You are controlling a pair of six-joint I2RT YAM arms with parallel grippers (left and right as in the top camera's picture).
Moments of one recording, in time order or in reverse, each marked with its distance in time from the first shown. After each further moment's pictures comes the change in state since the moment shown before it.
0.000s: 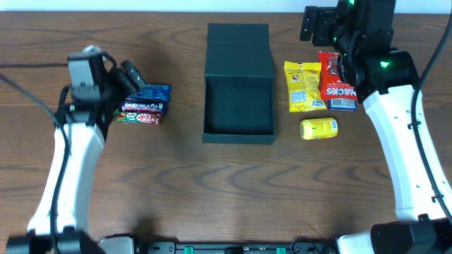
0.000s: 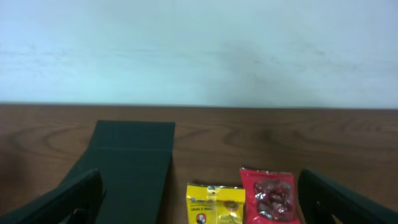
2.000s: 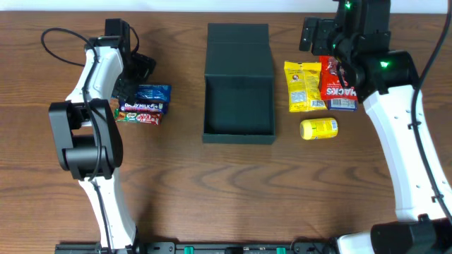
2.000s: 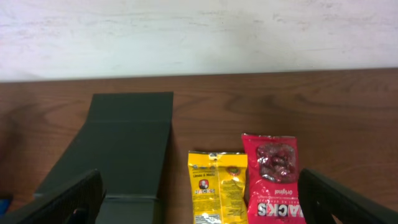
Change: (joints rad) left arm -0.015 0.785 0.647 -0.468 0.043 -0.538; right arm 0.000 0.000 0.000 -0.122 0.000 0.063
